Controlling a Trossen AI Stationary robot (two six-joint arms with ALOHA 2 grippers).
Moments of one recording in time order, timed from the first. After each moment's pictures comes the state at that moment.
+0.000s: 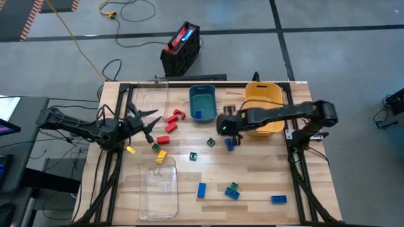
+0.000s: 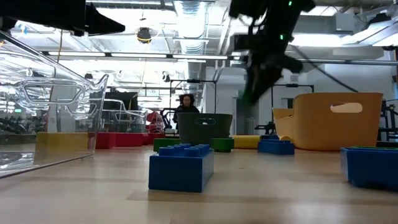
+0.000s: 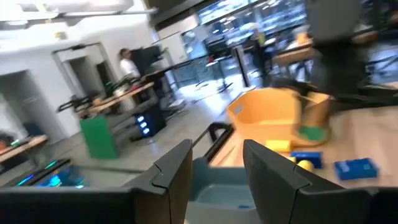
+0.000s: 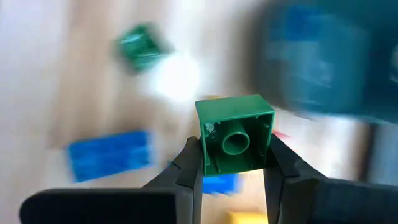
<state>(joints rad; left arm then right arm) -0.21 0.56 0.31 0.41 -0.77 0.42 -0.03 1.60 1.20 -0.75 0.34 -0.28</state>
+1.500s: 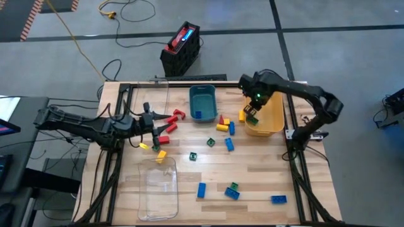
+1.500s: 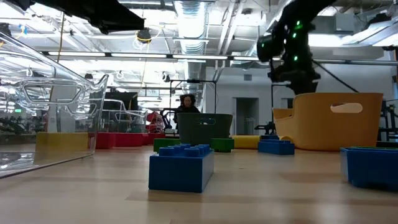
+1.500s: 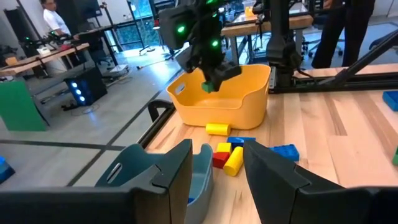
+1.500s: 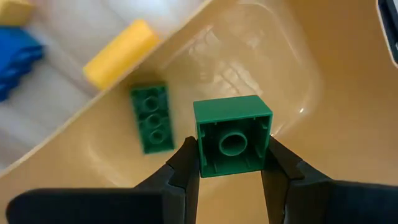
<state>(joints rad) -0.13 0.78 0.56 0.12 -0.52 0.15 -0.63 1.57 1.21 -1.22 0.21 0.13</state>
